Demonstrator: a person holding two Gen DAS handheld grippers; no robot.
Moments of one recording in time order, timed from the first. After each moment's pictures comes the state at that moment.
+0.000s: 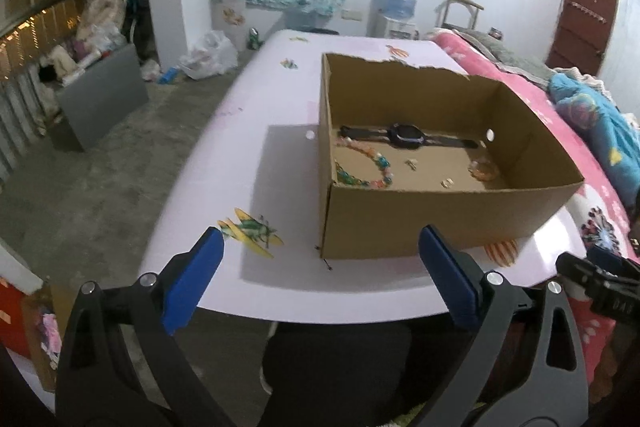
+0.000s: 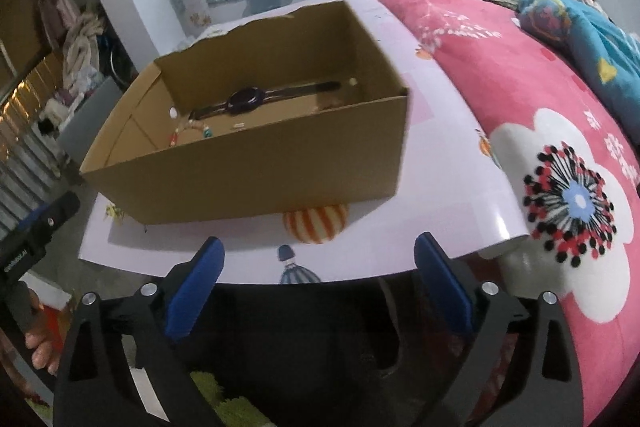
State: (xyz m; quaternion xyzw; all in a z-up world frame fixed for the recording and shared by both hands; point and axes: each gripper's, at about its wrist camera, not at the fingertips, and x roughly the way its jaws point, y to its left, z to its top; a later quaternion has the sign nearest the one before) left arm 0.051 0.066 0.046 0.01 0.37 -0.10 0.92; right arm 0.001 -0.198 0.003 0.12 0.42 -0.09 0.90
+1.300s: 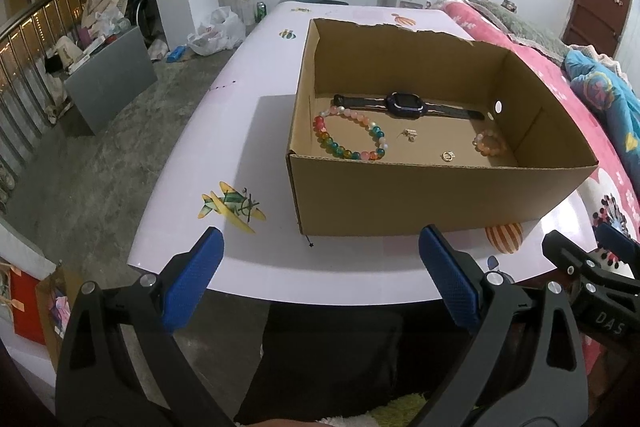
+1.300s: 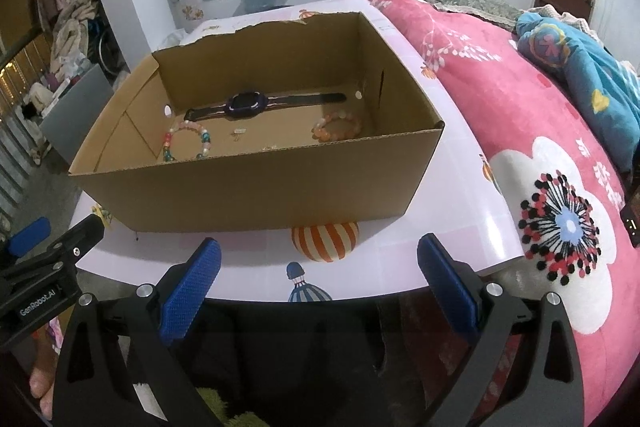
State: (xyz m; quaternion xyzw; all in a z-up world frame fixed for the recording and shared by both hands) left arm 0.050 0.036 0.038 0.02 0.43 -0.08 0.90; right arm 0.018 -0.171 0.014 0.08 0.42 -0.13 0.90
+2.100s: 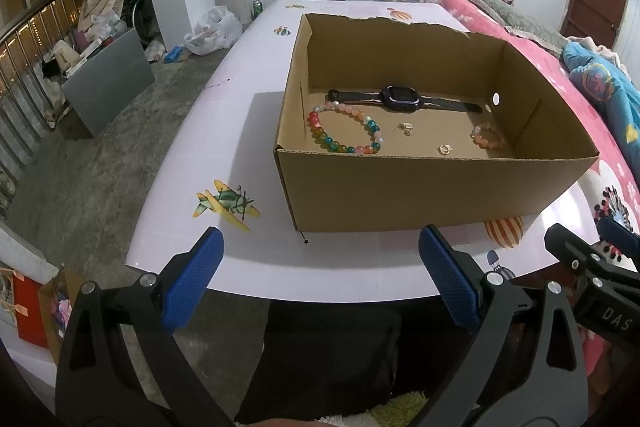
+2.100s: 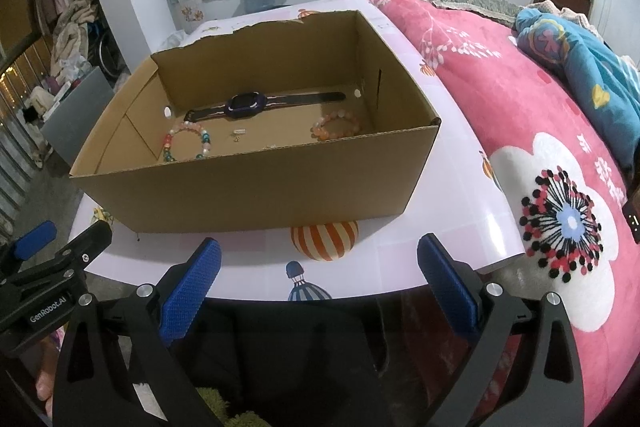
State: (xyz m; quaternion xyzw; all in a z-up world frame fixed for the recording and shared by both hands) left arm 0.050 0.032 0.035 0.03 0.43 -0.08 0.90; right arm 0.017 -0.175 0.014 0.09 0.42 -0.12 0.89
